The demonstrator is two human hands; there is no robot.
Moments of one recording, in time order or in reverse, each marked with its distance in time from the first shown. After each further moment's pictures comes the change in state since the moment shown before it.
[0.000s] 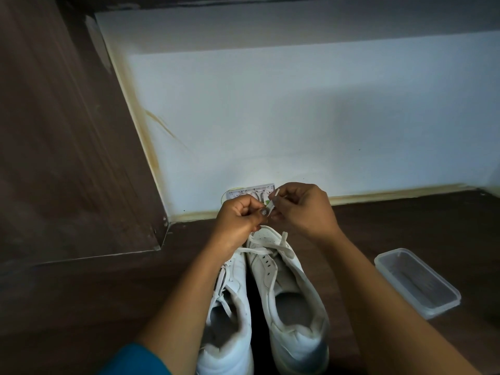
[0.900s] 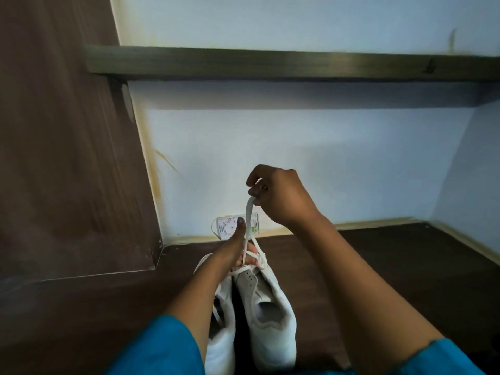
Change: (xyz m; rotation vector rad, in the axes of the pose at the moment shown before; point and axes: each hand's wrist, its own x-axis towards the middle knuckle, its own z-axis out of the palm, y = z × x) left_hand 0.006 -0.007 0.011 -0.070 -0.122 -0.586; right_hand -0.011 -0.113 -0.033 -0.454 -0.052 -0.328
